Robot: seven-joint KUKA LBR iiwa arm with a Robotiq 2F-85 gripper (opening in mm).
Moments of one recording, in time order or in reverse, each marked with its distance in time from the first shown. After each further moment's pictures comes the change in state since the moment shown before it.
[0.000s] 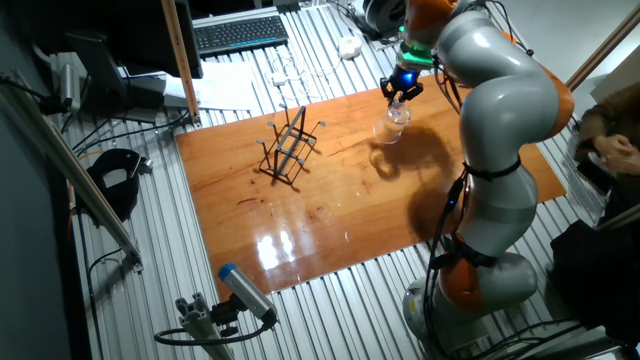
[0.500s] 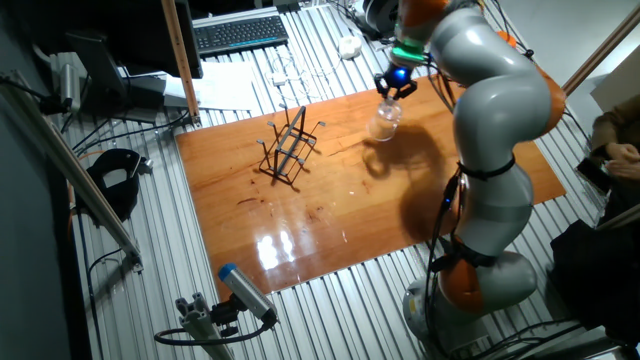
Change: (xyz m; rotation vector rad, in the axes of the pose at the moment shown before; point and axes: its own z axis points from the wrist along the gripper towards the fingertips) arm 0.001 0.044 -0.014 0.031 0.002 0.155
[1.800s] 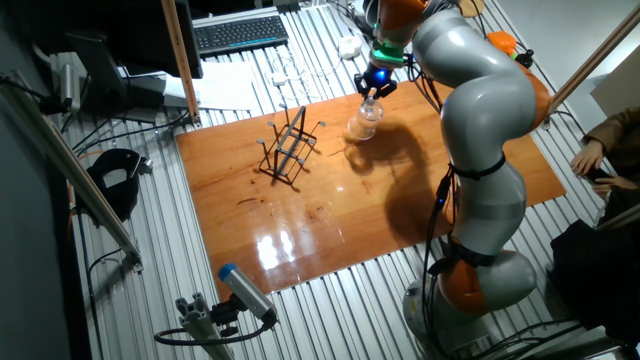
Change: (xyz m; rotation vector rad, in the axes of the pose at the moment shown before) arm -0.002 0.037 0.023 -0.072 0.000 -0.209
